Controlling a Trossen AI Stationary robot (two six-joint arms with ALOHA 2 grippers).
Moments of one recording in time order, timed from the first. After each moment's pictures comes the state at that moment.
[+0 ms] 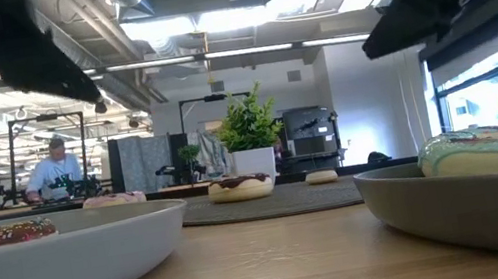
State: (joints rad) left arm -0.64 1.37 0.74 -0.27 -0.71 -0.73; right arm 0.34 1.07 0.54 -0.11 0.67 0.50
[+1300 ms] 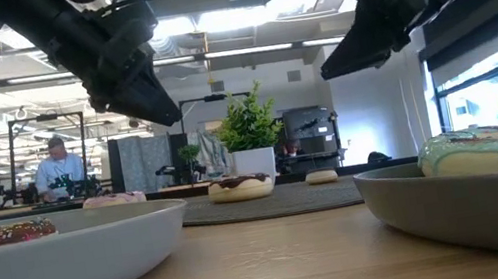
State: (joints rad) left arm -0.18 1.37 0.73 -0.19 -0.55 -0.54; right arm 0.09 1.25 0.54 0.22 0.21 0.13
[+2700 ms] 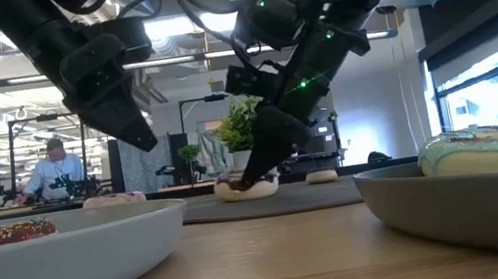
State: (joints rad) left arm -0.18 1.37 0.73 -0.33 -0.37 -0.55; right arm -0.03 1.96 1.11 0.01 0.18 -0.11
